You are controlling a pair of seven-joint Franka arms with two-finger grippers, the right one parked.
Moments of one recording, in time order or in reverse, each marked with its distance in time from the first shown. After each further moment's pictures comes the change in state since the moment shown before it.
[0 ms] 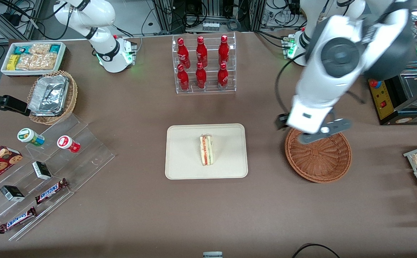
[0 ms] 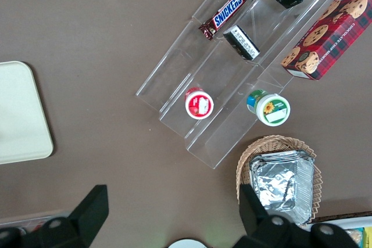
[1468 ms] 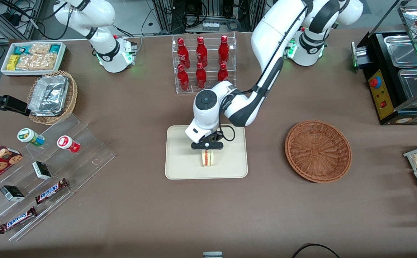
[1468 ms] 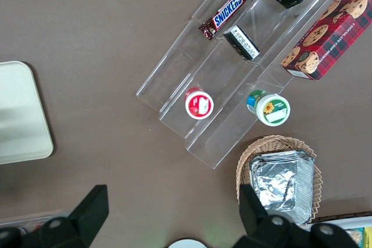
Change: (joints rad) arm -0.398 0.520 -0.034 -0.075 0.001 0.791 -0.180
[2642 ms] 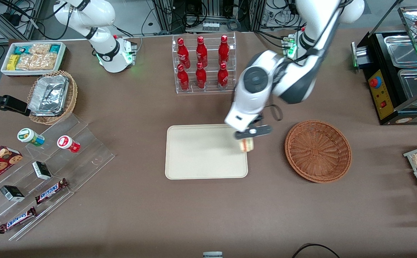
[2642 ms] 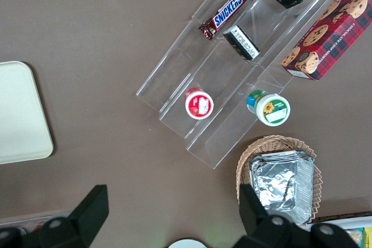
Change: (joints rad) arm 0.127 -0.363 -0.003 -0.229 -0.090 -0.266 0.027
